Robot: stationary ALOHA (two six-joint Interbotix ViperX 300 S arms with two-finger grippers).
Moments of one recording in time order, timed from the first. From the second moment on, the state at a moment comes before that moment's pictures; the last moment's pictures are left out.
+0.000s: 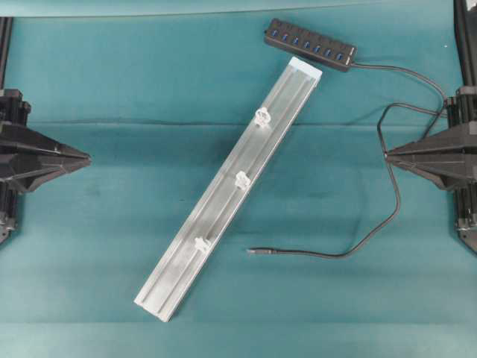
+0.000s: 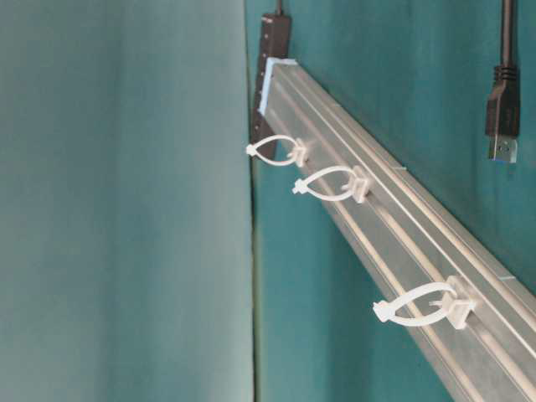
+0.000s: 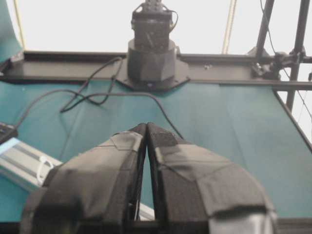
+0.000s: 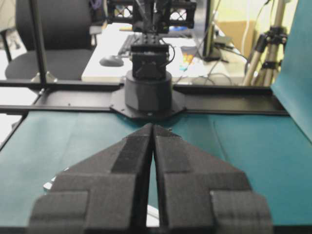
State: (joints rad) left arm 0.00 -0.97 1.17 0.00 -0.29 0.00; right arm 0.00 -0.97 1.17 0.00 -0.29 -0.01
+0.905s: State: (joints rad) left arm 0.01 -0.88 1.06 0.02 -0.26 -0.07; right arm 0.03 -0.45 0.69 0.07 0.47 0.18
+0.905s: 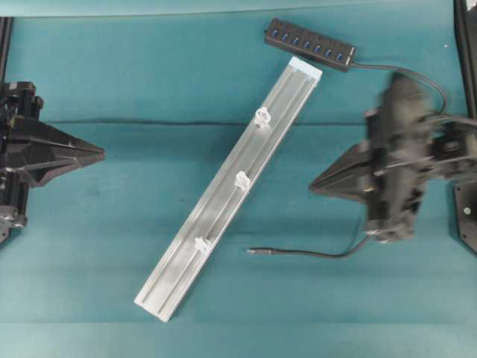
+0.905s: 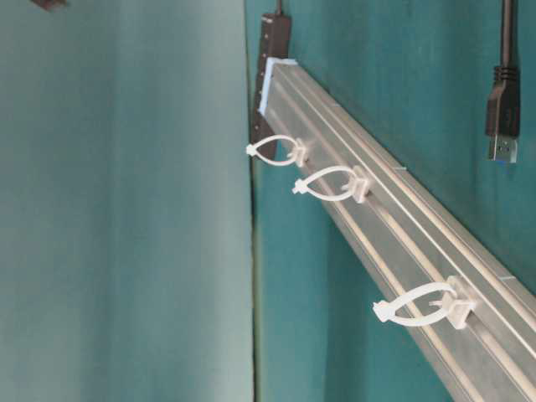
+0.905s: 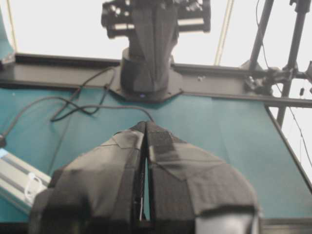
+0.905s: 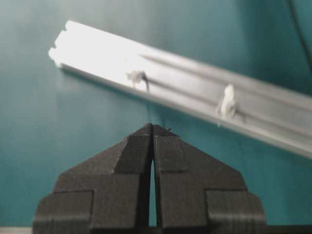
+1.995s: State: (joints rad) left arm 0.01 -0.88 1.06 0.02 -0.21 -0.07; right arm 0.10 0.07 0.42 0.06 0.80 0.17
